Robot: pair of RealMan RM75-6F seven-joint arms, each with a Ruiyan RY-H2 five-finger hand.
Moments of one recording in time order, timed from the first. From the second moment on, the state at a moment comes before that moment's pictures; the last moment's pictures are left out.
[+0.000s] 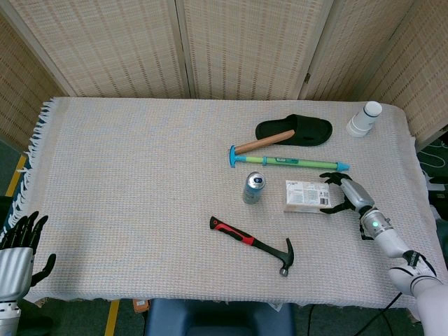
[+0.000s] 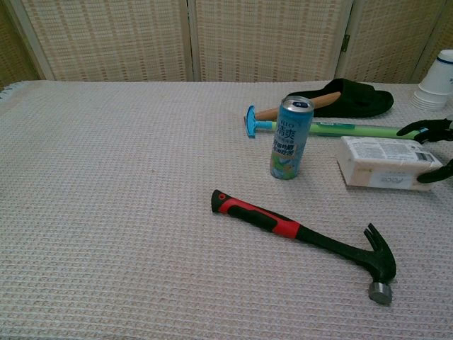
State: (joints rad) left arm -0.02 -1.13 -0.04 -1.78 1.51 1.58 0.31; right arm 0.61 -1.60 -0.06 -0.56 -1.59 0.84 1.15
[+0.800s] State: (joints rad) left arm -0.02 -1.14 -0.04 -1.78 1.51 1.57 0.32; right arm 0.37 -1.19 -0.04 -1.44 -1.52 1.28 0.40
